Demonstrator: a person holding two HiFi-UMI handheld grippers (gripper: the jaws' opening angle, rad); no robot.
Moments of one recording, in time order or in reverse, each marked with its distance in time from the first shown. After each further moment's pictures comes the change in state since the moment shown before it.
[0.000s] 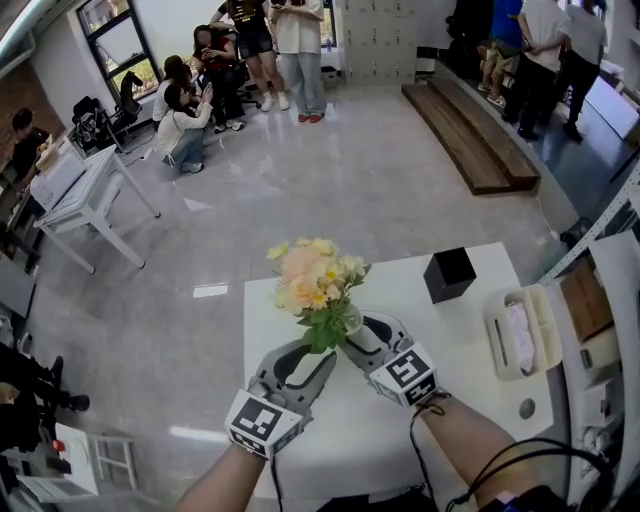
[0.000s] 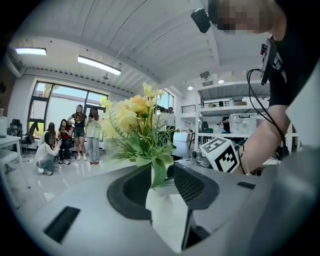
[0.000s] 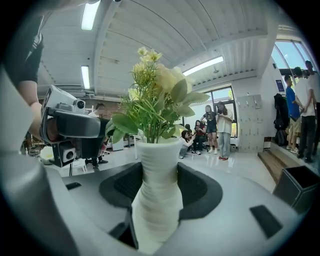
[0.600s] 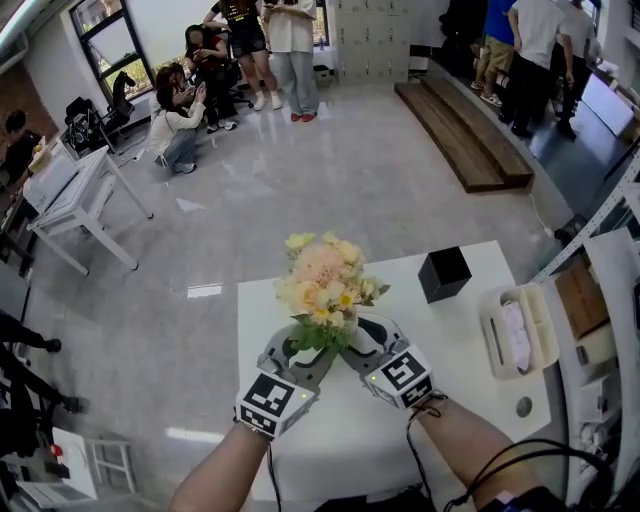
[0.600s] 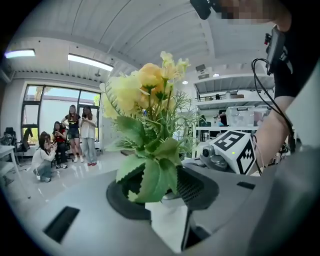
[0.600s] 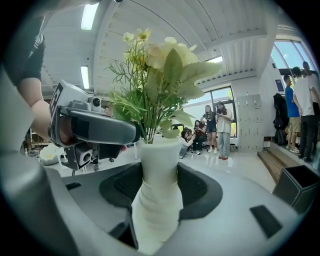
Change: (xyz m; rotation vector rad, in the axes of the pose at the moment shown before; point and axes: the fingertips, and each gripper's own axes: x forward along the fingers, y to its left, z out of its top) left arm 0.045 0.011 0.000 0.065 0.061 -0.040; right arm 0.000 -0.002 0.000 0.004 -0.002 -0.004
